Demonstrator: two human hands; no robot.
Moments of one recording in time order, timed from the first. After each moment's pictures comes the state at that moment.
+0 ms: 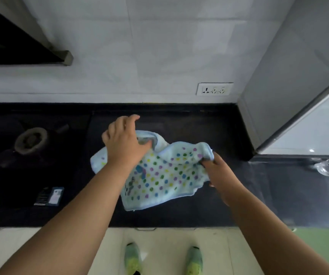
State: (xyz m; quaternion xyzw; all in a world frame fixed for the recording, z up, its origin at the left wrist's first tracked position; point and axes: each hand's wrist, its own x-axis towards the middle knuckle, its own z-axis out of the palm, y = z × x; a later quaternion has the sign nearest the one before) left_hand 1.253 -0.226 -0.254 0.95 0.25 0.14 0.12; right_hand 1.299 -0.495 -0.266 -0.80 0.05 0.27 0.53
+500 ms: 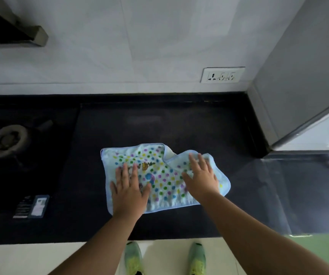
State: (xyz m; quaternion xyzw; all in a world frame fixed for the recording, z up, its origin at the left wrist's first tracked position) left_hand 1.190 -0.243 -0.446 0.94 0.28 -0.12 0.16; right_hand 1.317 -0.449 -0.403 -0.94 -0.09 0.25 0.19
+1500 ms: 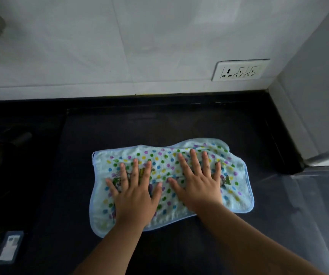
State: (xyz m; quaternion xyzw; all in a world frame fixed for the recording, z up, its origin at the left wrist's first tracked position) left_hand 1.265 -0.226 -0.473 0.97 0.23 -0.09 0.06; right_hand 1.364 -0.398 -0.451 -0.97 -0.19 0.17 0.07
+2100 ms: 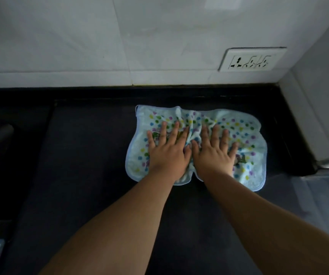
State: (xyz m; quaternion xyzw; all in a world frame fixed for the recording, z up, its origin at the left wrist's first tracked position) left_hand 1.404 -0.256 -0.470 0.99 0.09 -0.07 0.09; right_hand 1.445 -0.388 -0.465 -0.99 -0.06 0.13 0.08
